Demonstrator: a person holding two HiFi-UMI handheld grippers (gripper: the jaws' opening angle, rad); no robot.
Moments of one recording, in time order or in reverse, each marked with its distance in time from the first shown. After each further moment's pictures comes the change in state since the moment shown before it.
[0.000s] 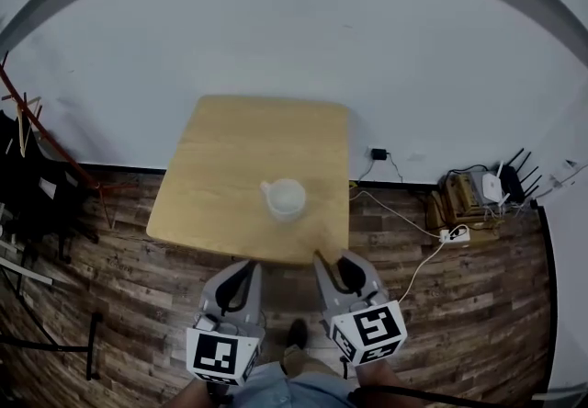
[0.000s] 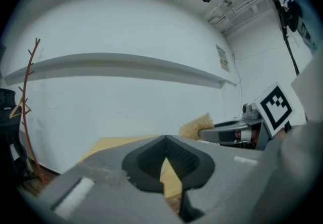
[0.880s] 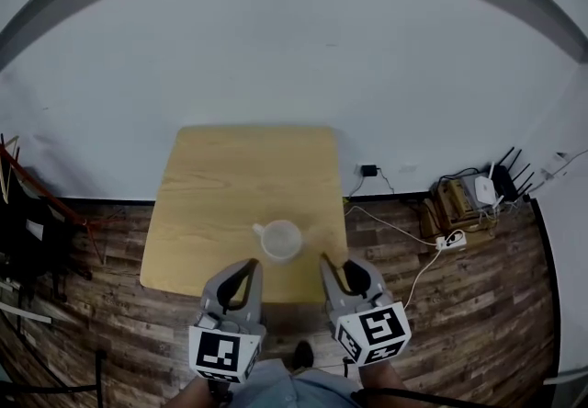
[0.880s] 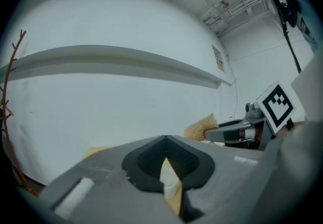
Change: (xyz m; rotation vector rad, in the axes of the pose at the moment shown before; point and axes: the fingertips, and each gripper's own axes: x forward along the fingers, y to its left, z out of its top) left arm 0.098 0.048 0.018 0.045 -0.004 -0.091; right arm 0.069 -0.061 0.021 0.021 -0.006 -0.126
